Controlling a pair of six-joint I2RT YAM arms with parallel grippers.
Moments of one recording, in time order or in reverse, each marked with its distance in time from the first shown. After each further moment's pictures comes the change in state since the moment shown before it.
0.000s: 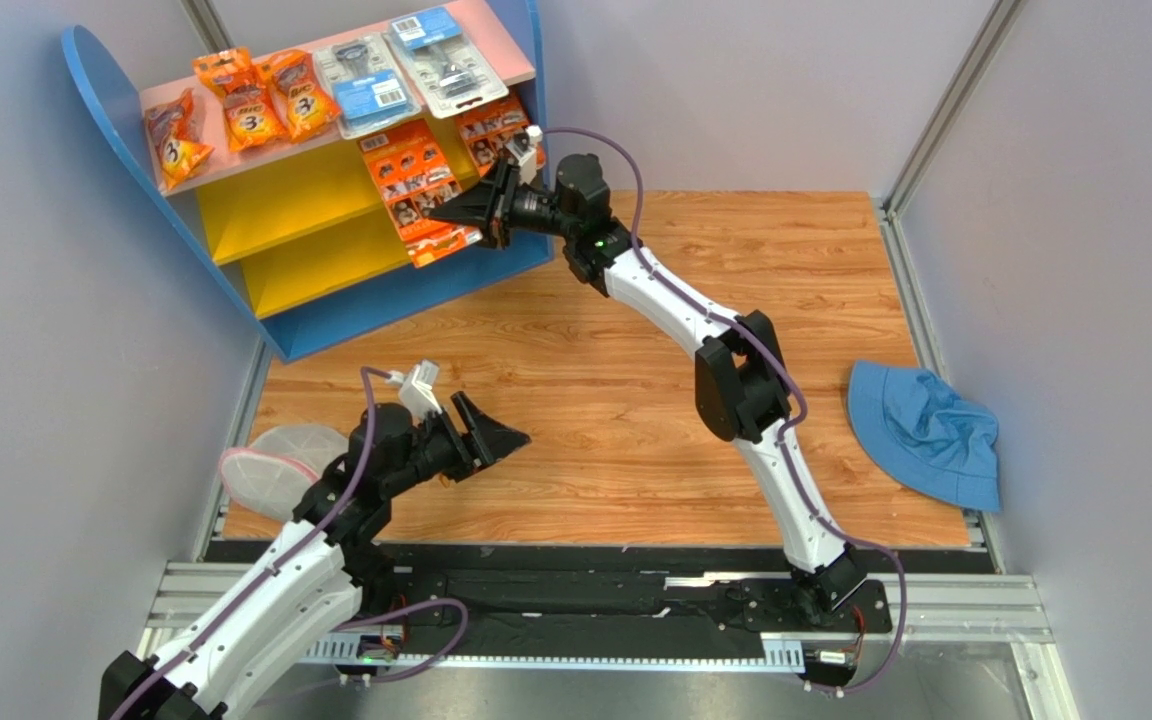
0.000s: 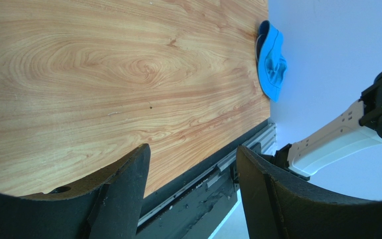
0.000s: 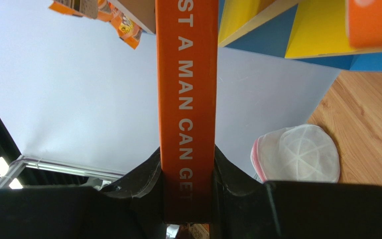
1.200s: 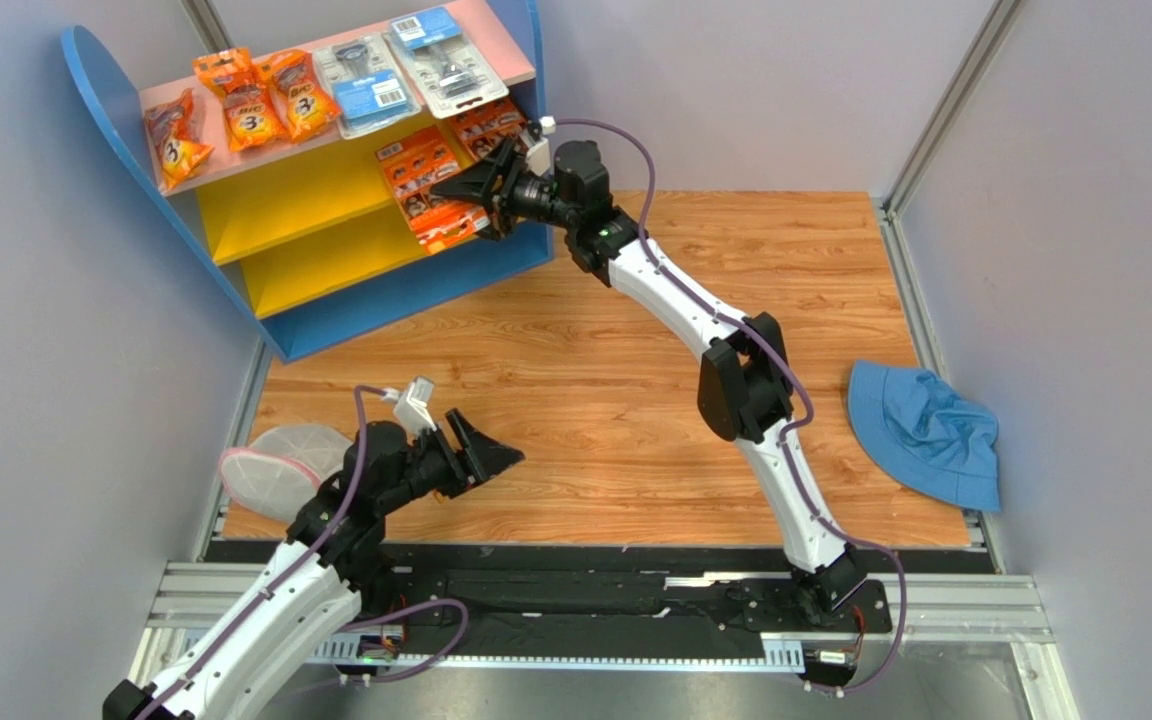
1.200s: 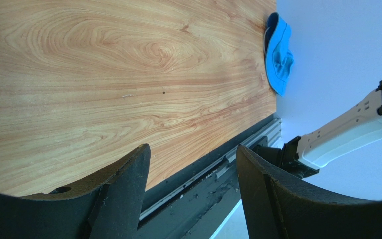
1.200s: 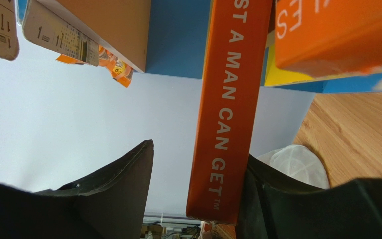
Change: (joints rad) left arm 0.000 -0.137 -0.069 -0.086 0.001 -0.004; right arm -0.007 0.010 0.109 -0.201 0.157 -0.058
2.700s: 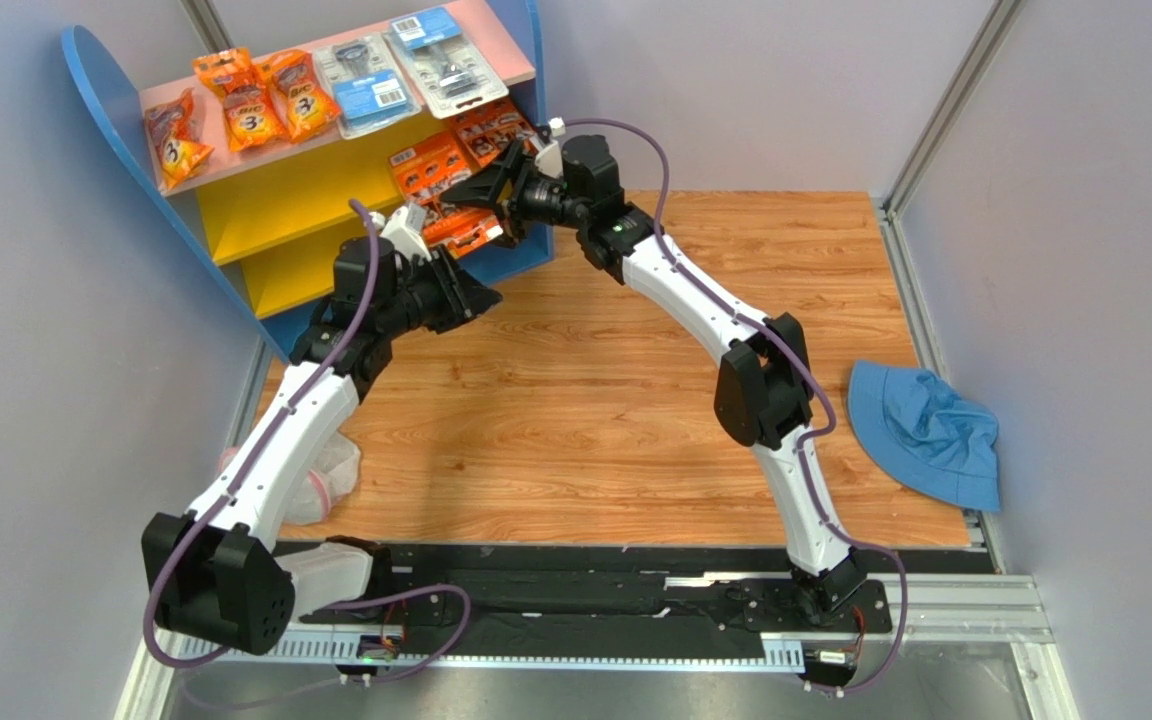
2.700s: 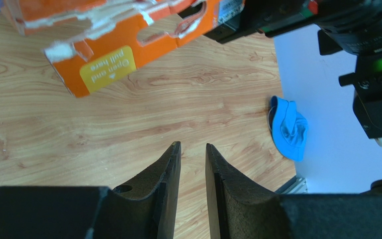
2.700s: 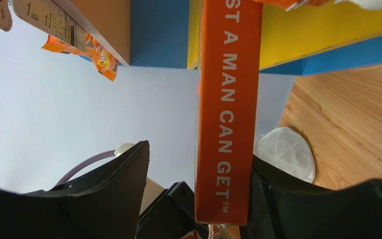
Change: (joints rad) left arm 0.270 0.741 0.790 -0.039 0.089 0.346; right arm -0.006 -0.125 -0.114 -0.143 -0.005 -0.076
